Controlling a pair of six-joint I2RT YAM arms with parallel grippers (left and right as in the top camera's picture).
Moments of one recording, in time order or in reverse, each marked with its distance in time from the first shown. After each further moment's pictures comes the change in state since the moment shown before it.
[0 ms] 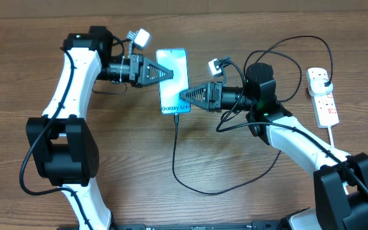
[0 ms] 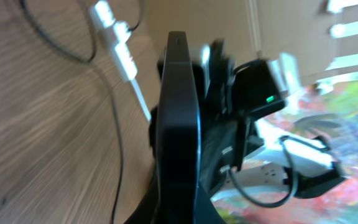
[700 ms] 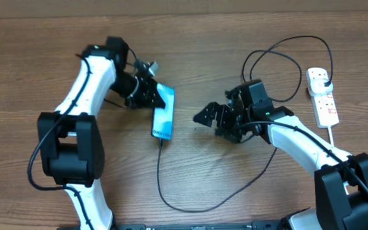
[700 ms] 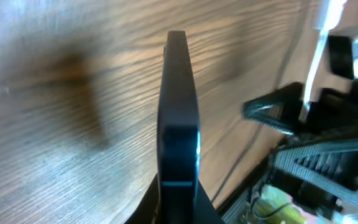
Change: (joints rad) left arm -0.068 0.000 -0.163 0.175 -0.682 -0.323; right arm -0.013 0.000 0.004 -0.832 0.396 -0.288
